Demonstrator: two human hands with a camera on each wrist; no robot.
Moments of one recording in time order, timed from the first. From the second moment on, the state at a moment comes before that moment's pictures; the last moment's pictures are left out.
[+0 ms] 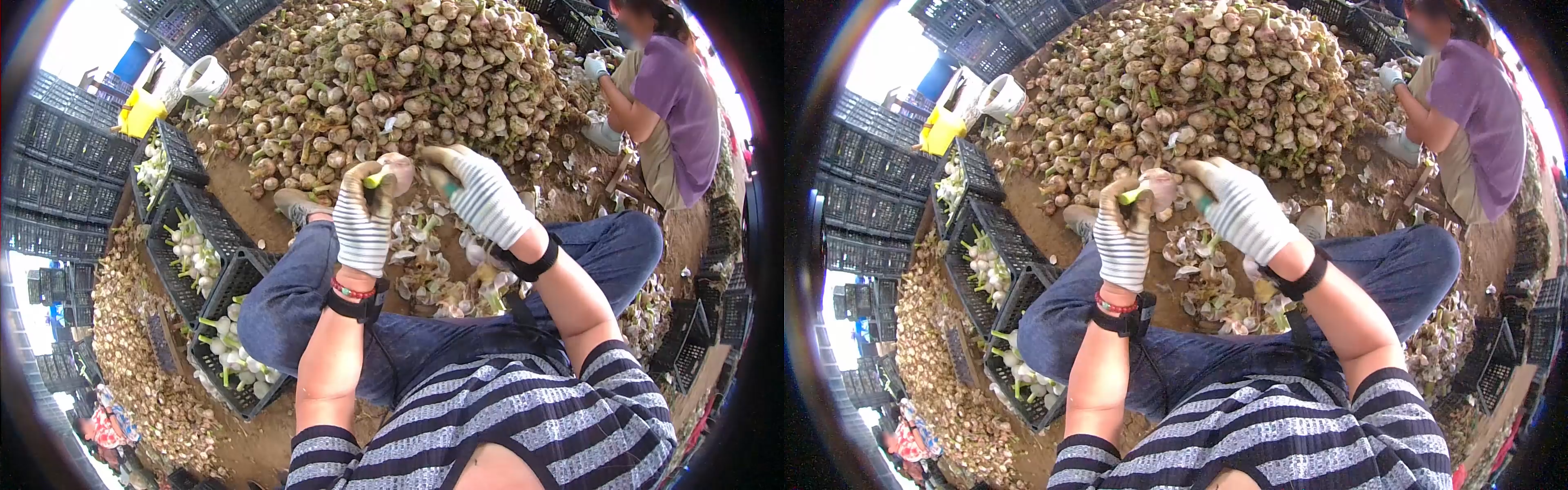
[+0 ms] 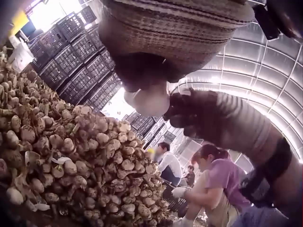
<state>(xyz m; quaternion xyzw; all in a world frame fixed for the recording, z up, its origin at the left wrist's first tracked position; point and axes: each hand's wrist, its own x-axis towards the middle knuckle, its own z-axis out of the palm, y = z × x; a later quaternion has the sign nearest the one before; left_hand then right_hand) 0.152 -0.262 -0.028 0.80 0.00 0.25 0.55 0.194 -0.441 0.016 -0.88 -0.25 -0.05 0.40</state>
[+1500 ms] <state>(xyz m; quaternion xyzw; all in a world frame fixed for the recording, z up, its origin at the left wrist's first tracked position) 0.155 -0.250 -0.041 0.24 0.18 -0.08 0.95 0.156 -0.492 -0.094 -0.90 -0.30 0.17 0.26</state>
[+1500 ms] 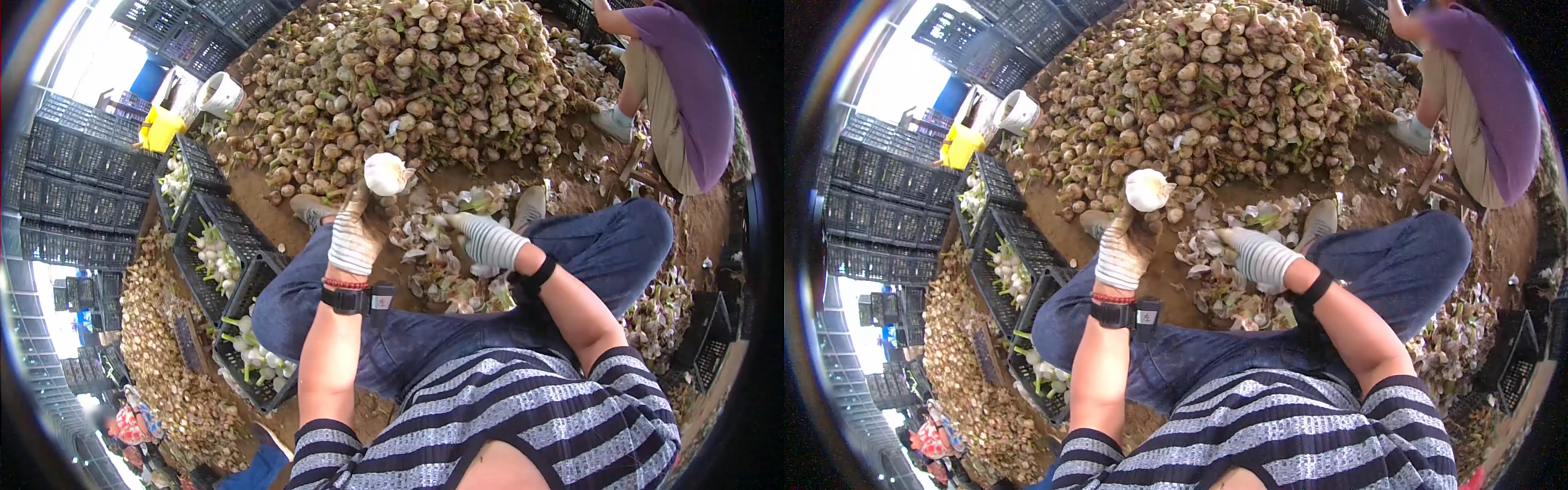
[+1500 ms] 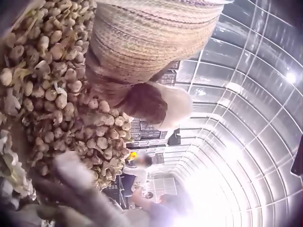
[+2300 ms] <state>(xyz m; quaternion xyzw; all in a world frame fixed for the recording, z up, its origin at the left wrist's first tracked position) -0.033 -0.085 0.072 0.74 0.41 0.40 0.35 0.188 -0.488 -0.207 -0.87 -0.26 0.38 0.16</state>
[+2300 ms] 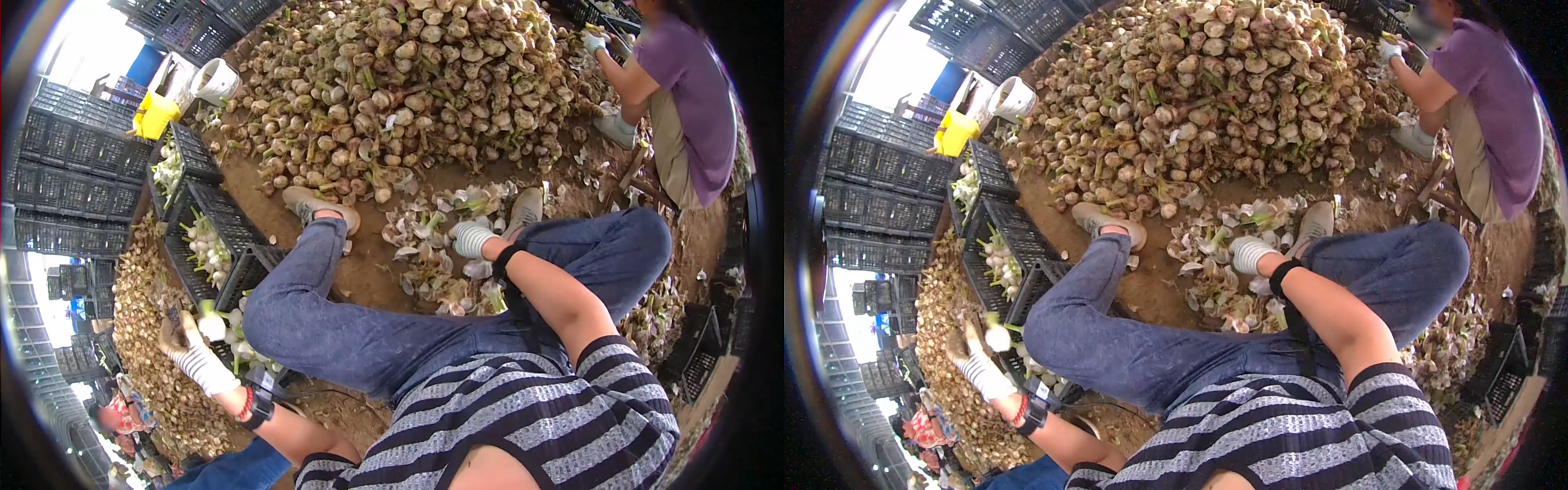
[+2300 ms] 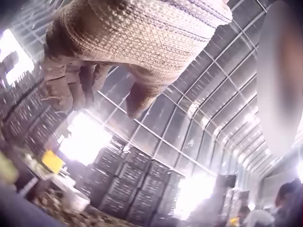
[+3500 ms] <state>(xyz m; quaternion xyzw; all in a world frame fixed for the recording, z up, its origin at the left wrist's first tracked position) 0.185 -0.287 -0.068 0.57 0.08 -0.01 0.82 0.236 -0.449 -0.098 -0.45 -0.01 0.37 0.82</state>
